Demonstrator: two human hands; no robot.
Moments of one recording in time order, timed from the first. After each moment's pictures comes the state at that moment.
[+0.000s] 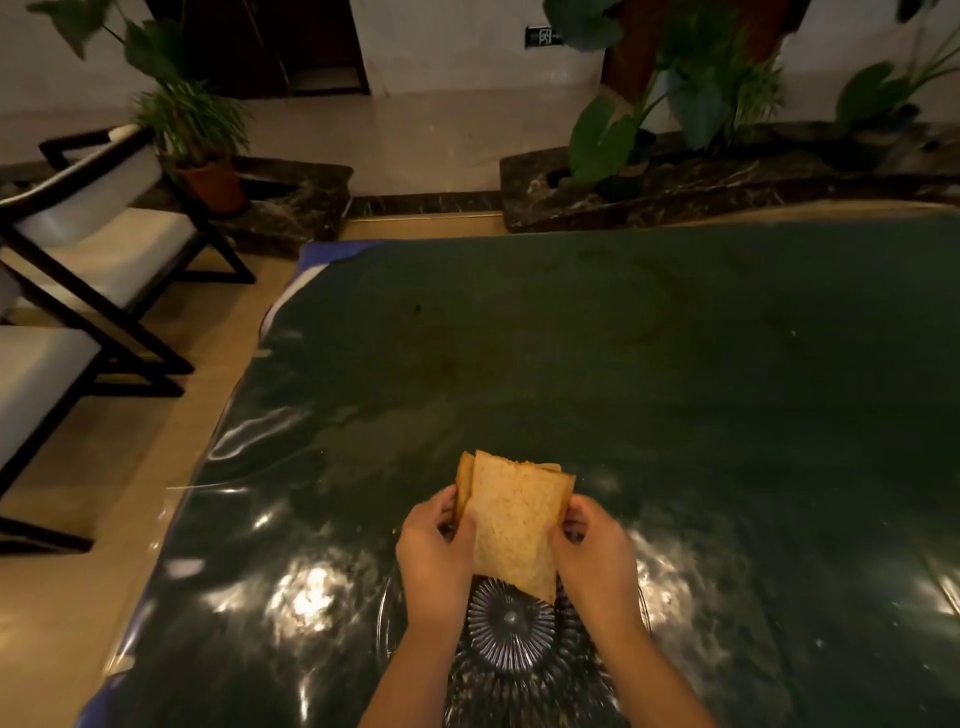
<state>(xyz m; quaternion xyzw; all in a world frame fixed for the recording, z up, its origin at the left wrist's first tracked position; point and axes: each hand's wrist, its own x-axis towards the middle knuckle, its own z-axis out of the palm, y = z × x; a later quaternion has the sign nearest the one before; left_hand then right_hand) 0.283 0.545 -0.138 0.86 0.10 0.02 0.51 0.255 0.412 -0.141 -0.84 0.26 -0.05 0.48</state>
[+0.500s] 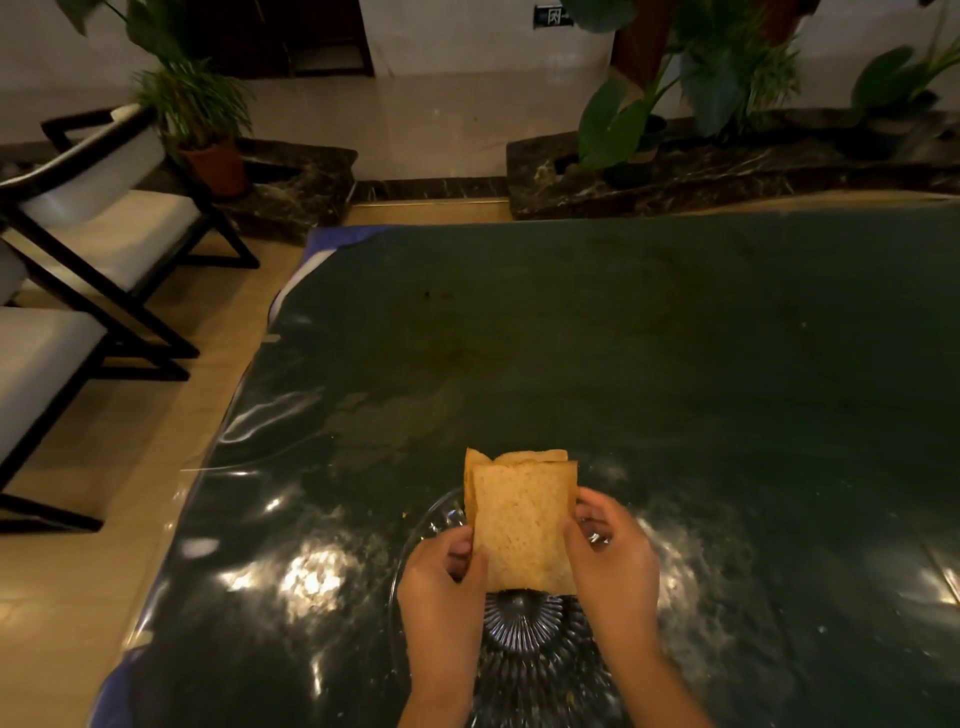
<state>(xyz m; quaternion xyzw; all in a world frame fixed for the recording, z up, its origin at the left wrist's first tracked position) 0.238 0.554 -0.133 0.85 0.14 0.03 0.51 0.231 0.417 -0.130 -0.82 0.26 -0.13 0.50</state>
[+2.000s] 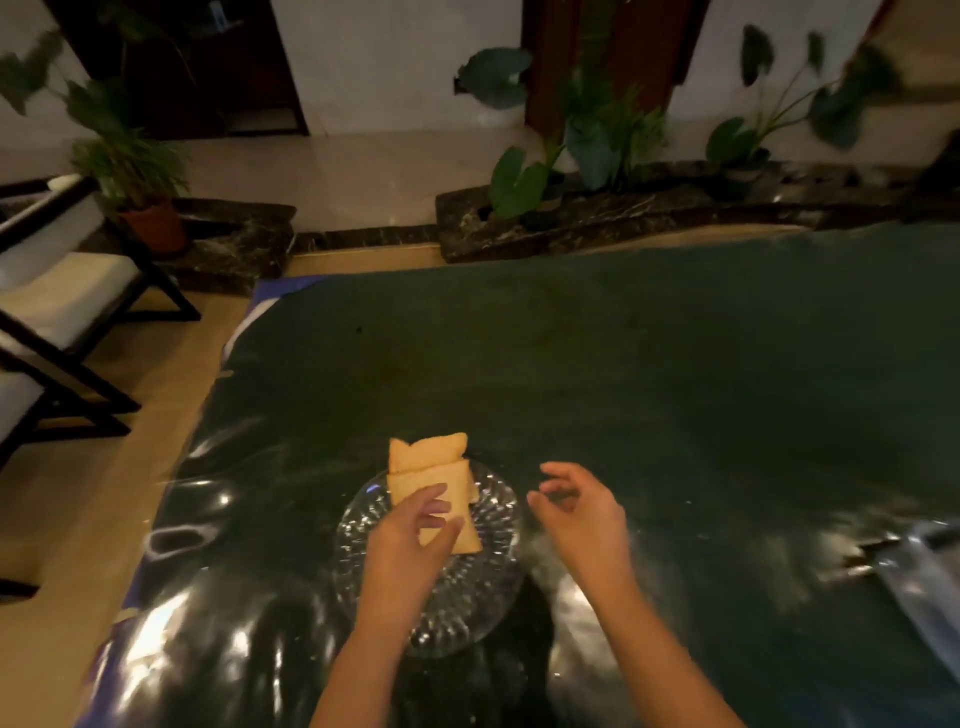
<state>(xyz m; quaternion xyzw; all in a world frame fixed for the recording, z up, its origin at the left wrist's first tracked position) 0.170 0.524 -0.028 0.85 -0.03 -0.06 0.51 0.134 0.353 -0.030 -0.80 0.26 -0.13 0.52</state>
